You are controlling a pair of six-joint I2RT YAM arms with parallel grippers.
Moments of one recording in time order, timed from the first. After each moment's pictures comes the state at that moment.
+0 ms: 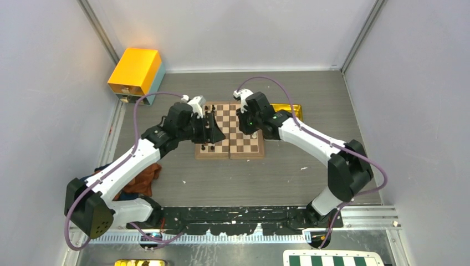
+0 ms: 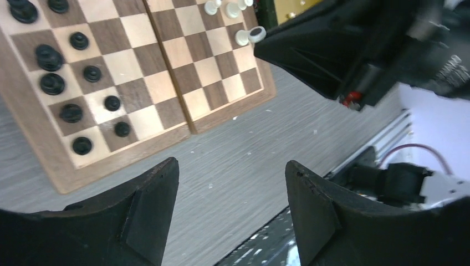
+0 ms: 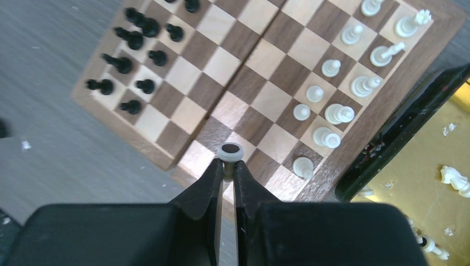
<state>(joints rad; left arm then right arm) -0.59 1.20 0.97 -0.39 0.21 -0.53 0.66 1.60 1.19 -0.36 -0.04 0.11</state>
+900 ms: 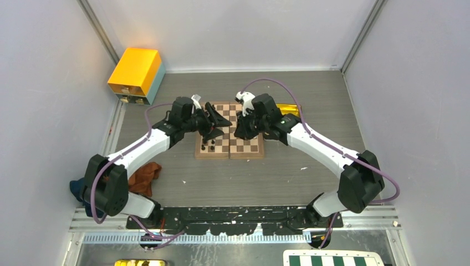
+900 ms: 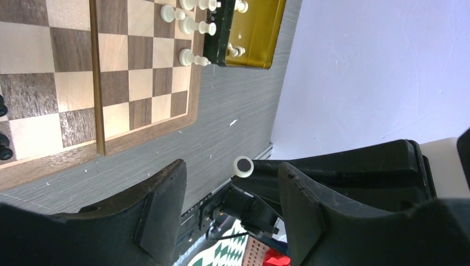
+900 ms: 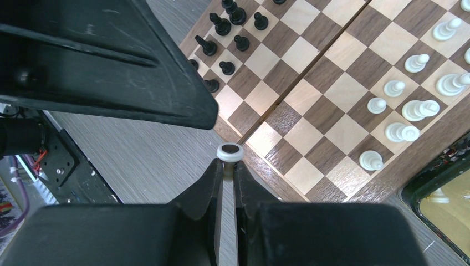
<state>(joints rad) -0.46 1.41 0.94 -0.09 0.45 -1.13 0.67 1.45 1.14 -0.36 -0.27 0.19</state>
